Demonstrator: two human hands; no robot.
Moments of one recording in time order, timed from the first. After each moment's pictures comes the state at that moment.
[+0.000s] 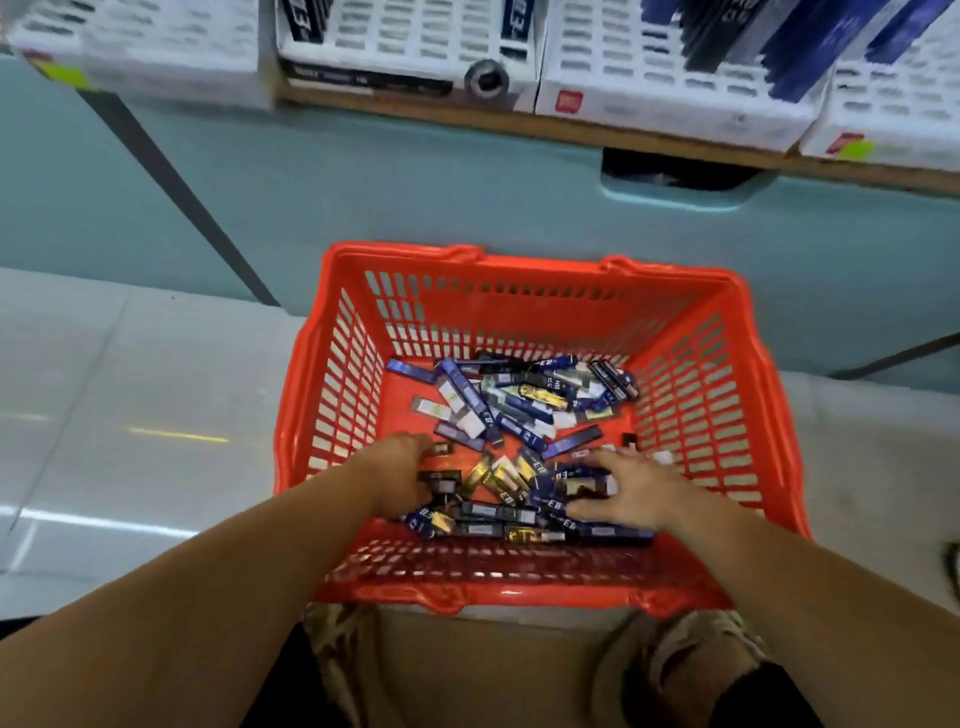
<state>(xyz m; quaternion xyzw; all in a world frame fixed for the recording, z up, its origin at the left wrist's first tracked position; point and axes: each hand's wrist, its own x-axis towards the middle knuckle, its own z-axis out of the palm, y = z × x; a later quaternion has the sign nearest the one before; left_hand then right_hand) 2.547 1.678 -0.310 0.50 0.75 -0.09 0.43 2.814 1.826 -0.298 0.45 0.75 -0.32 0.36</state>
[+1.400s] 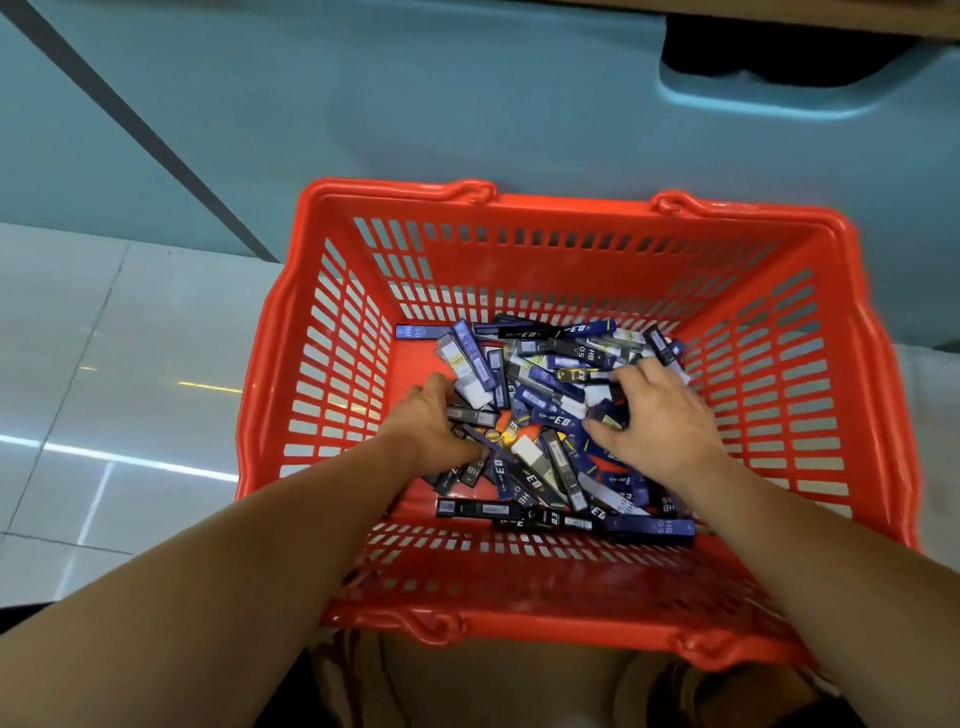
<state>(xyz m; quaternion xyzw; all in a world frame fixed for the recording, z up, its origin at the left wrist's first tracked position) 2.558 1.709 -0.374 0.34 0.83 0.03 0.44 2.790 1.853 -0.354 0.45 0.87 -0.16 0.13</state>
